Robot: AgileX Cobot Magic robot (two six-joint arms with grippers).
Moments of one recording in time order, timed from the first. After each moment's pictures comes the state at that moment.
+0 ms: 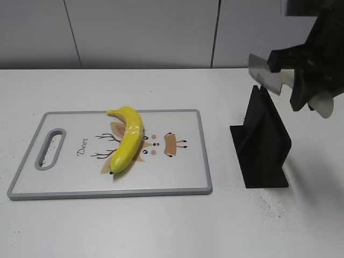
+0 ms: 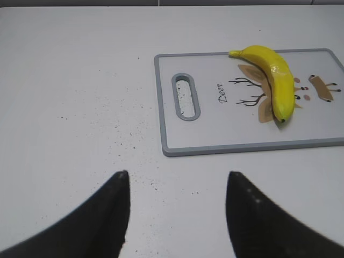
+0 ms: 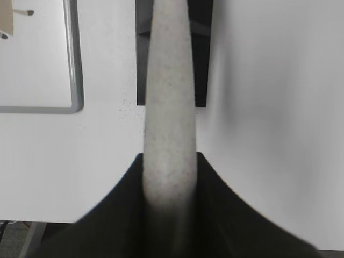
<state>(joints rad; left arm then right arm) -0.02 0.00 -0.48 -0.12 1.10 0.08 0.40 1.57 -1.32 0.04 1.19 0.37</state>
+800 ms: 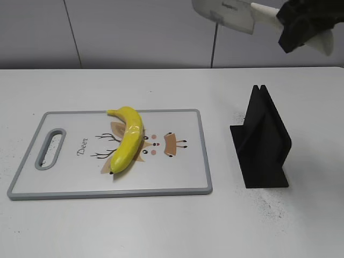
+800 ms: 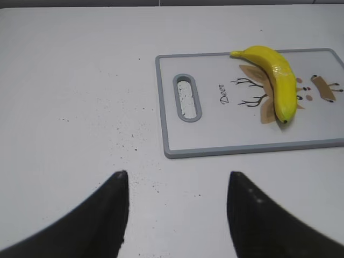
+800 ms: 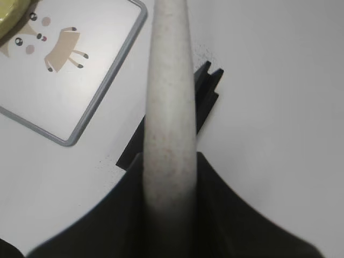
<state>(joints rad) -0.02 0.02 -0.48 -0.12 1.08 0.09 0.40 1.56 -1.52 0.04 1.13 -0.16</state>
